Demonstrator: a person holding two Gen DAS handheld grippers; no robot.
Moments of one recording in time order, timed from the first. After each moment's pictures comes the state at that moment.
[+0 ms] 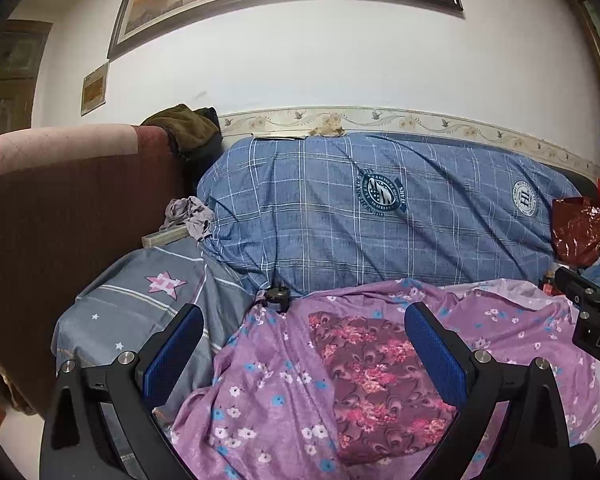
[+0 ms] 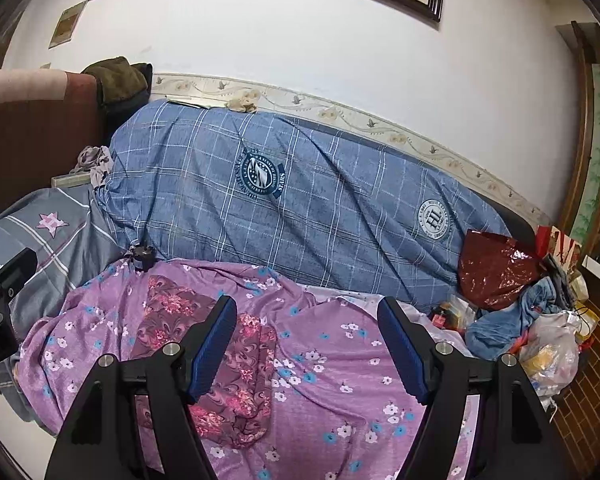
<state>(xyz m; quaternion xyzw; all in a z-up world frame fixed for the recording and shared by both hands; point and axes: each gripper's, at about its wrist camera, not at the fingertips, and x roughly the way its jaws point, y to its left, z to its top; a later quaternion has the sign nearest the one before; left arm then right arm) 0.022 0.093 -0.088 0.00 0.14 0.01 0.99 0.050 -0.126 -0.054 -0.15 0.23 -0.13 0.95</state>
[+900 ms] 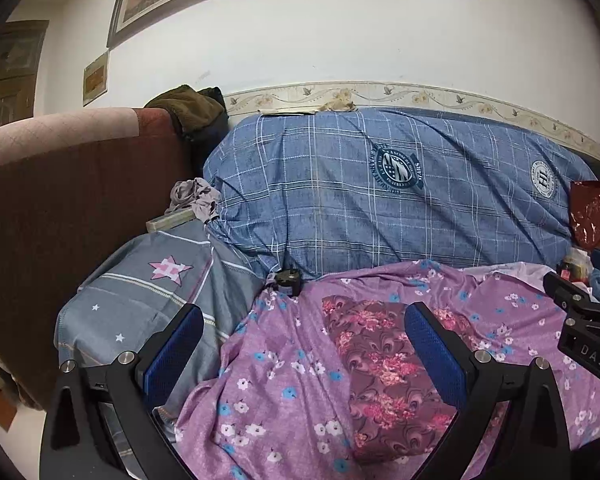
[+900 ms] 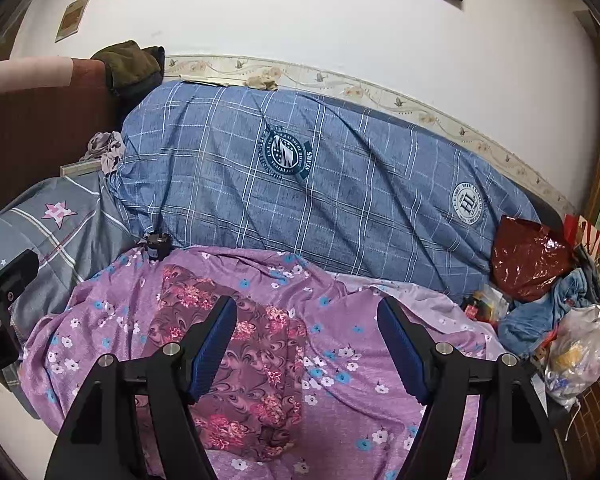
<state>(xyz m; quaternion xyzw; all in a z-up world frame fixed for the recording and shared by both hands) 0.064 0.084 -0.096 0.01 0.18 0.03 0.98 0.095 -0.122 -0.089 -0.14 0.26 -0.10 0.95</state>
